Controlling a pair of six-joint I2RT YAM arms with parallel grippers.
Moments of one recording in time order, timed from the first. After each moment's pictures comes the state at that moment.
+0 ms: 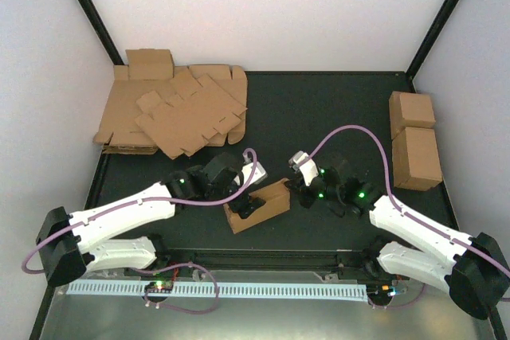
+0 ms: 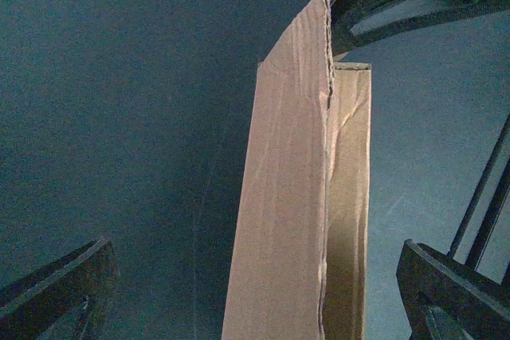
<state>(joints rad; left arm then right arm) -0.97 1.12 0.81 -0.50 0.05 -0.04 0.74 0.99 0.55 -0.22 -0.28 0.06</state>
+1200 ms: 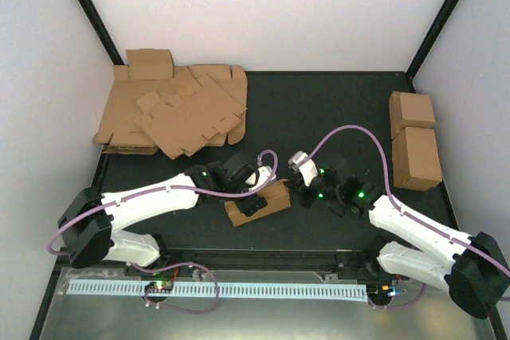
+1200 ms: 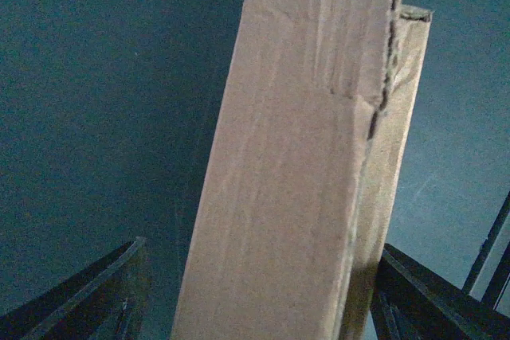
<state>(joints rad) -0.96 1.32 0.86 -0.50 0.08 -0.01 0.74 1.00 0.55 -0.21 -0.28 0.04</state>
